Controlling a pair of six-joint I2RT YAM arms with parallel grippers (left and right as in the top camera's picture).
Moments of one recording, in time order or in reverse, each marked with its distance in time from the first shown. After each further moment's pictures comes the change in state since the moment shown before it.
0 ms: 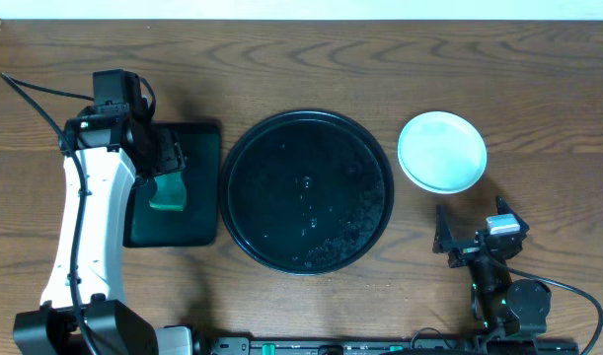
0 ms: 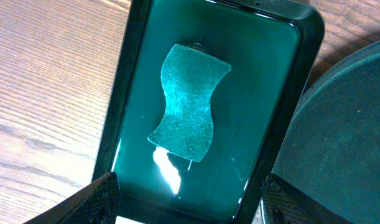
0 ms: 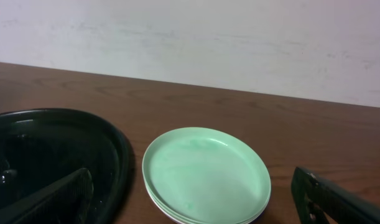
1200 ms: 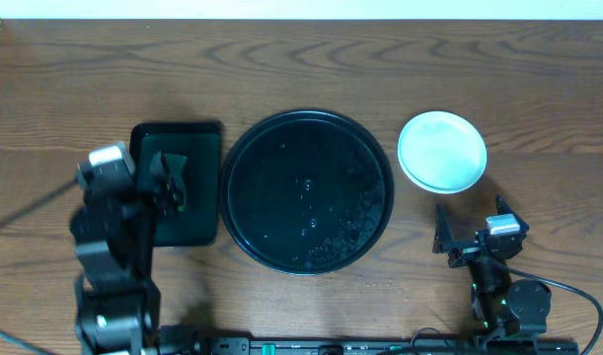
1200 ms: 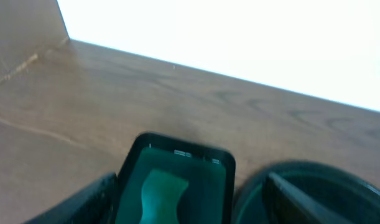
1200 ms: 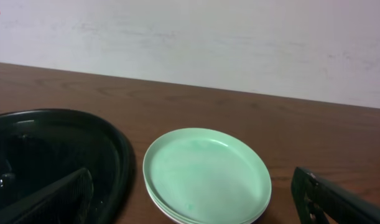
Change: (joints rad) left arm 0.000 -0.900 -0.682 0.705 0.057 0.001; right arm 0.000 -0.003 0.000 0.000 -0.002 0.000
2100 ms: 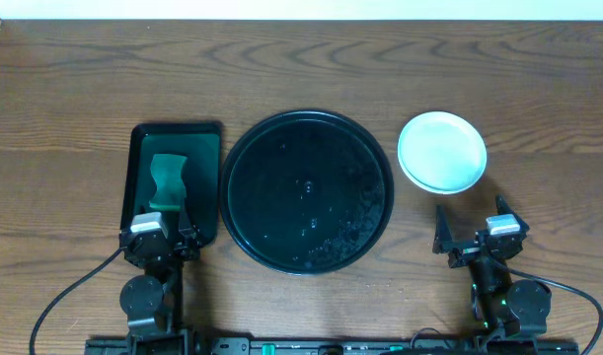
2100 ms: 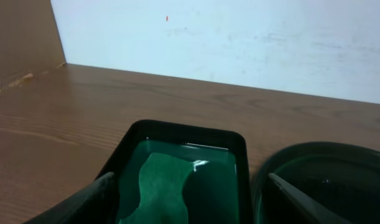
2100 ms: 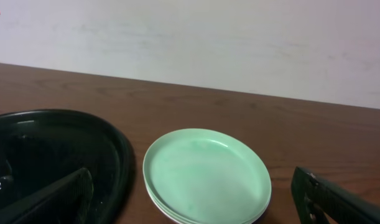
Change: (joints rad) left arm -0.002 -0.601 -0.618 0.251 0.018 0.072; right arm 0.000 -0.001 0.000 0.000 0.000 0.000
